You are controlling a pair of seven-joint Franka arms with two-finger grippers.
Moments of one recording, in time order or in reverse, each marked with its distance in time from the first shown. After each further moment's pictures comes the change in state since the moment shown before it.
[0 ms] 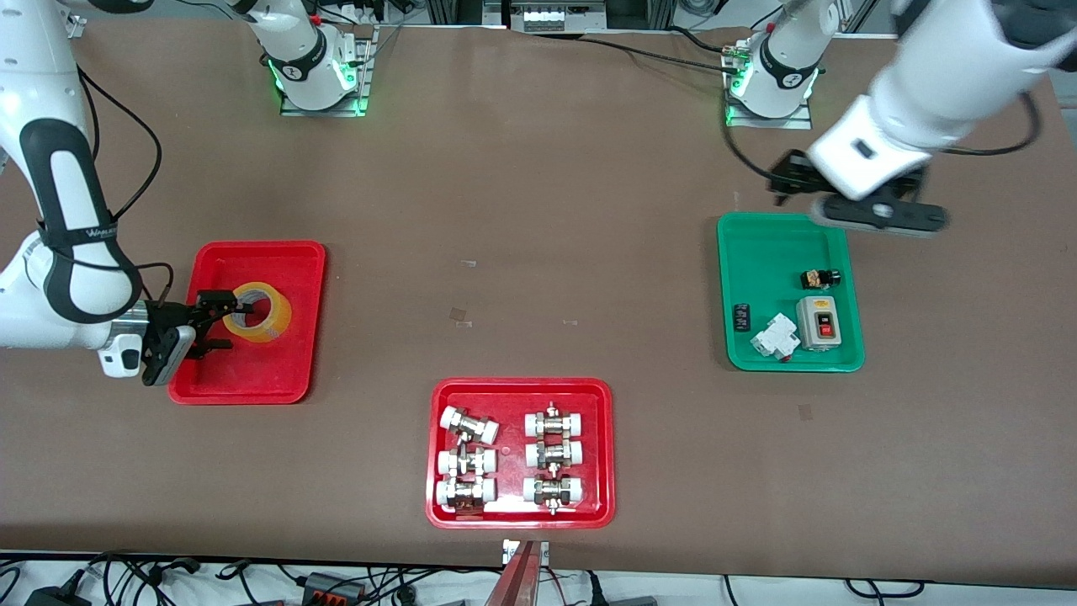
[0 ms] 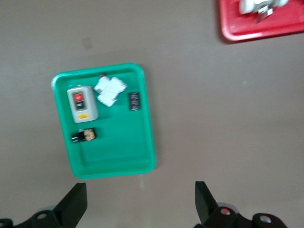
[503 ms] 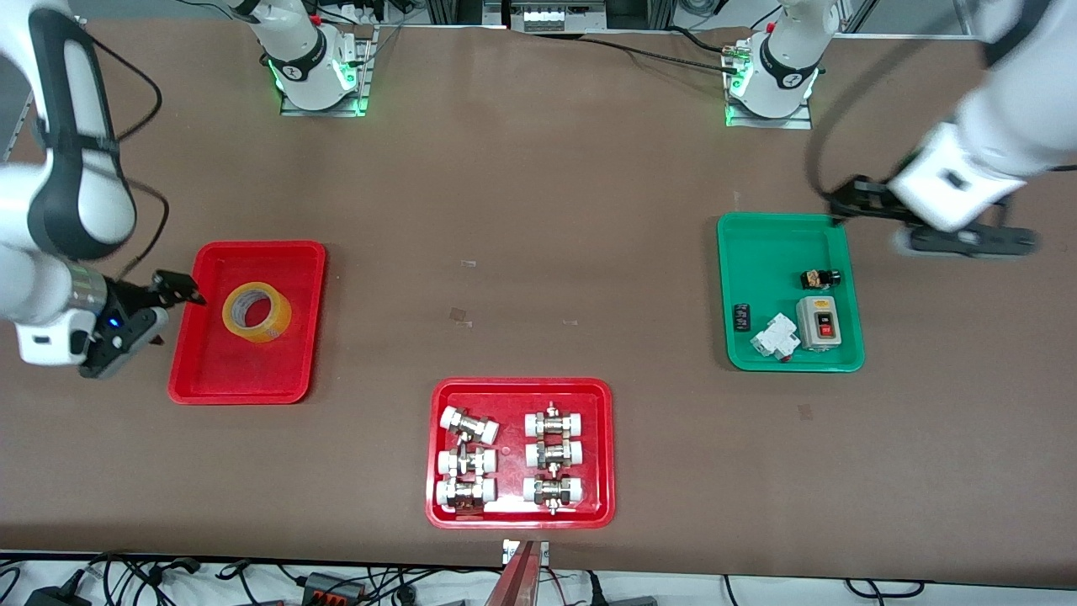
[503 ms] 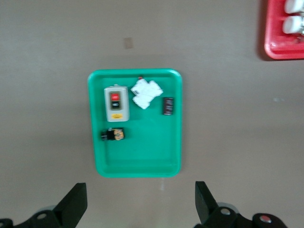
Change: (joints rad) left arm 0.185 0.033 0.027 0.040 0.022 -0.040 0.107; right arm 0.125 -0.294 0.003 0.009 -0.350 -0.118 0.426
